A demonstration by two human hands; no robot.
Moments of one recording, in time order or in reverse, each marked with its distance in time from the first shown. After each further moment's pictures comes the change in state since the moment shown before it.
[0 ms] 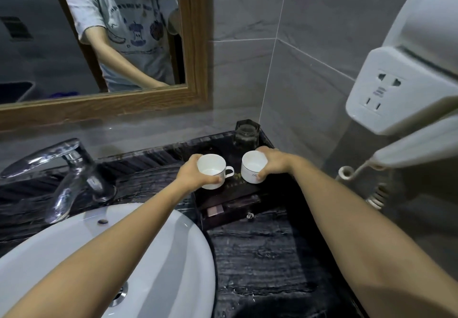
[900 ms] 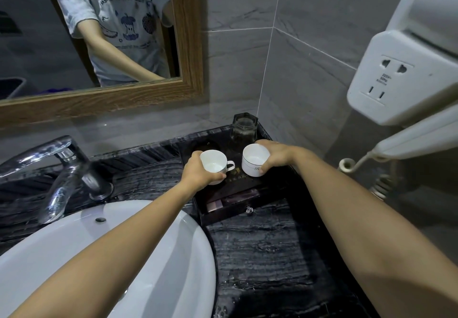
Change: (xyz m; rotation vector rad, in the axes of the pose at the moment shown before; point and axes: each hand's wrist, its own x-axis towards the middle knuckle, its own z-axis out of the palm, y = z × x) left_hand 0.002 0.001 0.022 0.022 0.065 -0.005; right_hand -0.005 -0.001 -0.006 -0.006 -0.036 -0.013
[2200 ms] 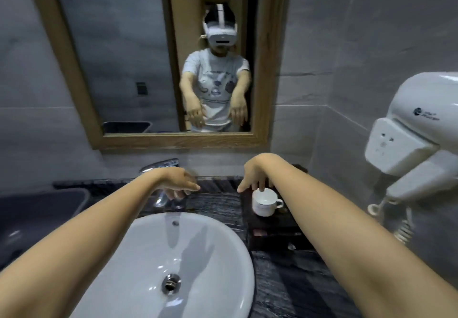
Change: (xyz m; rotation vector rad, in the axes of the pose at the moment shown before) left_hand -0.124 0.010 -0.216 0.445 -0.205 -0.190; right_hand -0.101 -0.226 -0.012 -0.533 -0.335 -0.069
